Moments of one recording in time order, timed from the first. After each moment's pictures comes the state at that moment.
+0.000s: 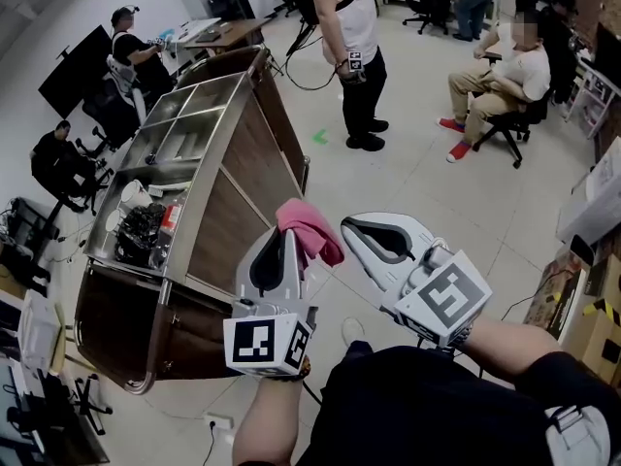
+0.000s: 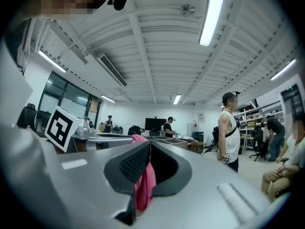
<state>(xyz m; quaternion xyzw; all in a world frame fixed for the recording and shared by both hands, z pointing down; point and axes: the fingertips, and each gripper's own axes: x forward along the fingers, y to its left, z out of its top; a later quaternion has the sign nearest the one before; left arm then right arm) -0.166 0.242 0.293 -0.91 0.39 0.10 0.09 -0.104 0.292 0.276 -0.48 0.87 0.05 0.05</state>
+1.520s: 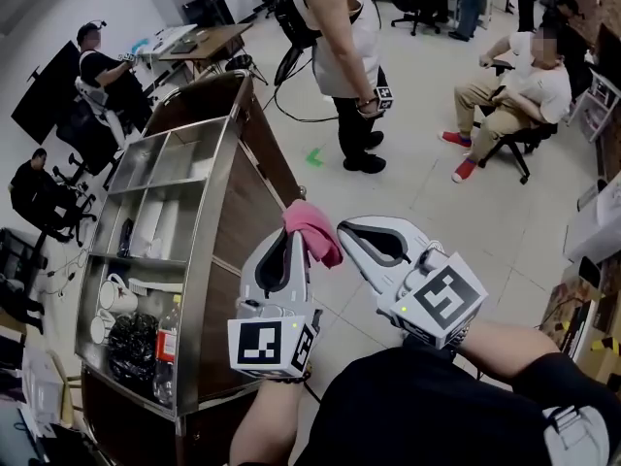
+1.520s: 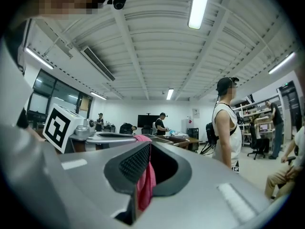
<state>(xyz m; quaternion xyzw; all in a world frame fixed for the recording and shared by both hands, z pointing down) -0.089 -0.040 0.304 -0.93 0.36 0.07 0.08 -0.044 0.005 0.290 -0.50 0.86 0.02 0.04</state>
